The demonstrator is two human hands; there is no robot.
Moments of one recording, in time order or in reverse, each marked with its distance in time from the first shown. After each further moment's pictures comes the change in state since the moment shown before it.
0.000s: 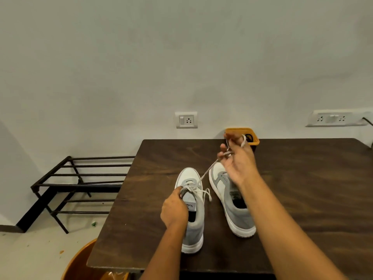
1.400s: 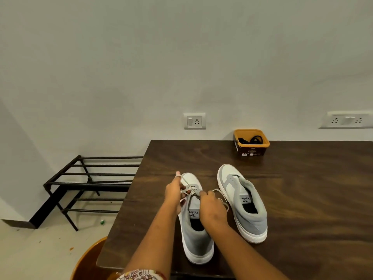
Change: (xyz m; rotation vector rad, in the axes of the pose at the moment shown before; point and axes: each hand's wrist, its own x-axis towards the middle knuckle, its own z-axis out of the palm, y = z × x) left_hand 0.053 0.006 -0.025 -0.867 -0.321 -0.420; right_hand -0.037 0.131 -0.022 -1.903 -0.217 0.067
